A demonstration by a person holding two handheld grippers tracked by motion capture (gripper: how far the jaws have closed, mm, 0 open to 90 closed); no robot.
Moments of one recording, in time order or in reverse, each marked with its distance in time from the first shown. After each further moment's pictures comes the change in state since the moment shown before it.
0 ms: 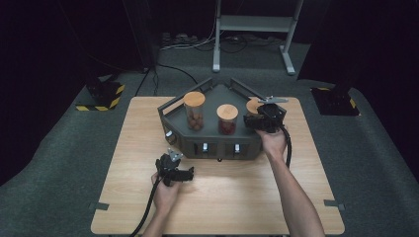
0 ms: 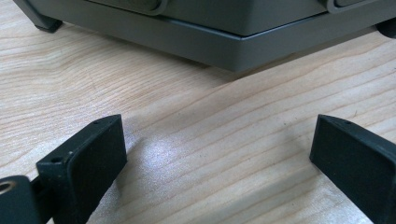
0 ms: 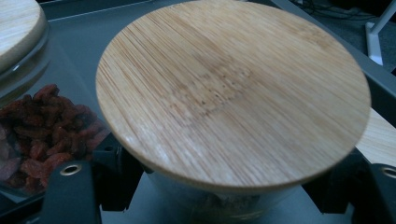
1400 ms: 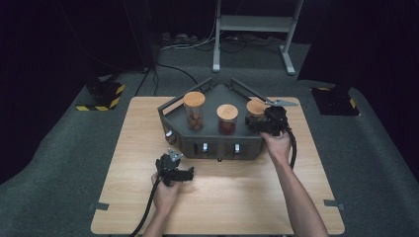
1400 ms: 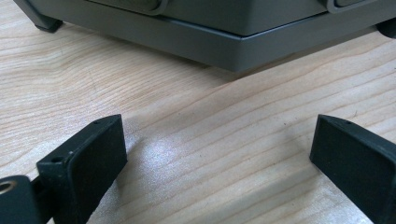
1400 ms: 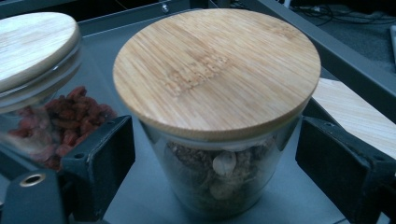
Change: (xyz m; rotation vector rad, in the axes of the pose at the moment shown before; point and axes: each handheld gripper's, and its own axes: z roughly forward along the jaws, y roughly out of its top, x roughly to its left) left arm 0.000 0.000 0.000 -0.002 0.000 -0.004; right arm -0.011 -0.009 -0.016 -0.058 0.087 0.040
